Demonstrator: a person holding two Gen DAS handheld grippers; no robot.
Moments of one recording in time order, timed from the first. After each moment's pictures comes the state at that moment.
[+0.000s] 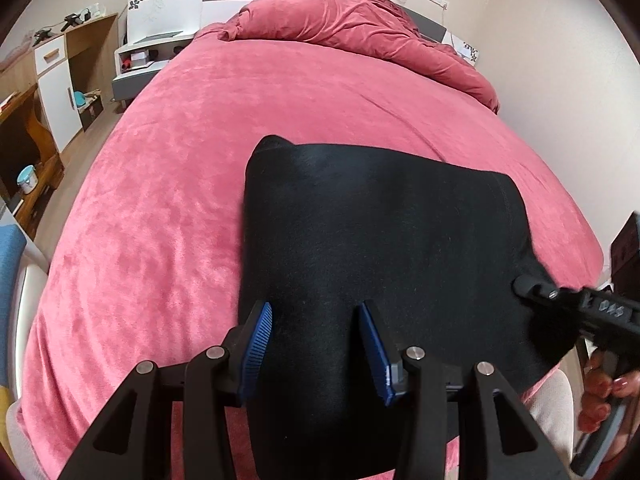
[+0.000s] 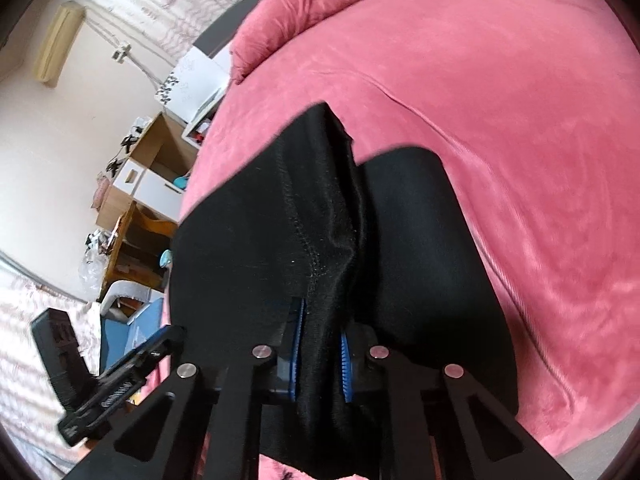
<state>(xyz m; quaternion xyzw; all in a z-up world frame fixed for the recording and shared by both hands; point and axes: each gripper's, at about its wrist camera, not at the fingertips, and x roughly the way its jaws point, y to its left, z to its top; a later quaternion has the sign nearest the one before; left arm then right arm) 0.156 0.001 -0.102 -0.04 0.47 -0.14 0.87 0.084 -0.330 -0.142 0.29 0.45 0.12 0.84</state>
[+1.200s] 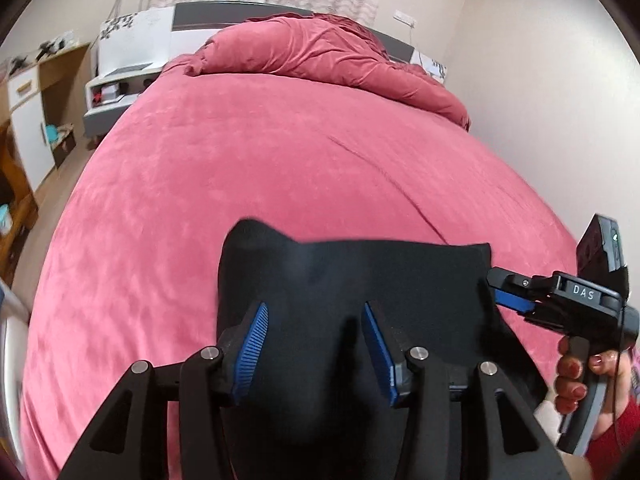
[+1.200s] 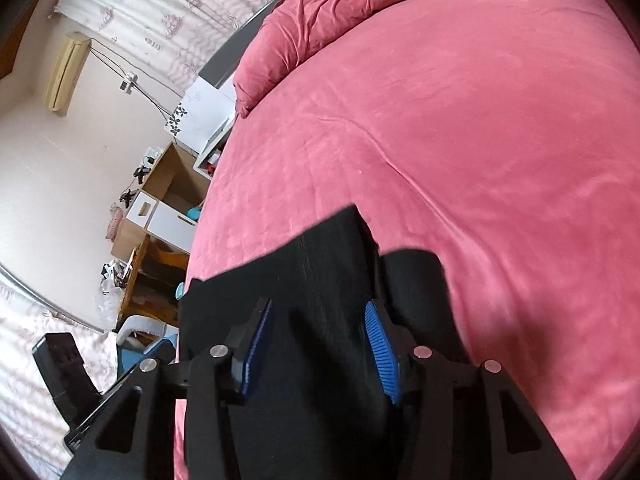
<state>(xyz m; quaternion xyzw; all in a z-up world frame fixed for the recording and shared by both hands) 0.213 -0.026 -0.082 -0.03 0.42 -0.19 0.89 0.143 -0.367 -0.155 0.32 0.42 0.10 0.85</state>
